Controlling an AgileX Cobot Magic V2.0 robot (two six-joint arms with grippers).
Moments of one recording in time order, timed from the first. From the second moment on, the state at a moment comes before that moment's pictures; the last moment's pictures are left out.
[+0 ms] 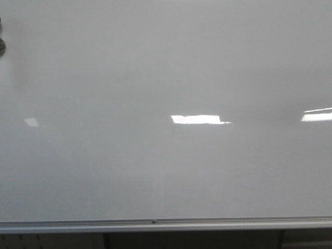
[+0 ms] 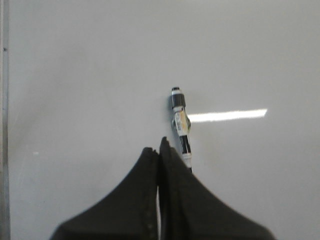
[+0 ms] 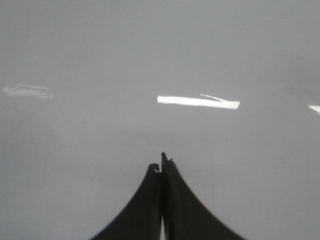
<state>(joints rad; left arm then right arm) -0.03 0.26 -0.40 0.10 0.27 -0.03 0.02 0.26 -0.46 0.13 0.39 -0.12</state>
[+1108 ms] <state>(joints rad) -0.04 0.52 -0.47 0.04 0.28 -0.03 0.02 0.31 -0.47 0.13 0.41 -0.12</state>
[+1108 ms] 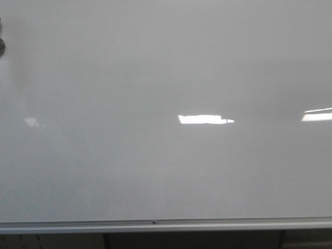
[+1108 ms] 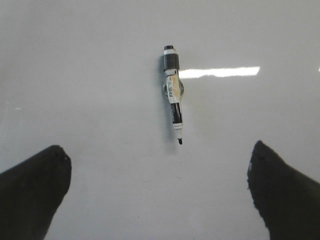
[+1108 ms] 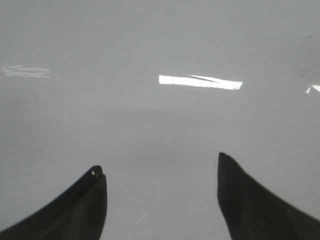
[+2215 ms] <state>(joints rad) -0.09 1.57 -1.02 -0.02 0.24 -0.03 0.02 0.31 -0.47 0.13 0.41 -0.12</state>
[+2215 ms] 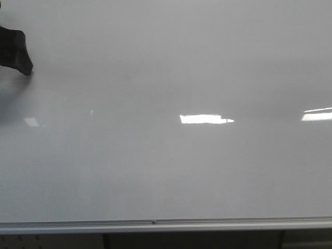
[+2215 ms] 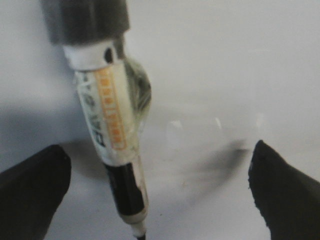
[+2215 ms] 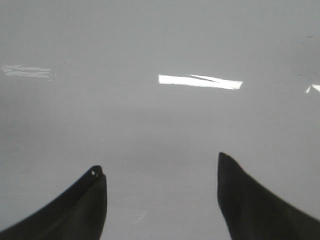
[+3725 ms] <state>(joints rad) -0.43 1.43 -1.08 -0.63 1.16 0.85 0.02 0.63 -0.65 0.44 0.71 -0.27</state>
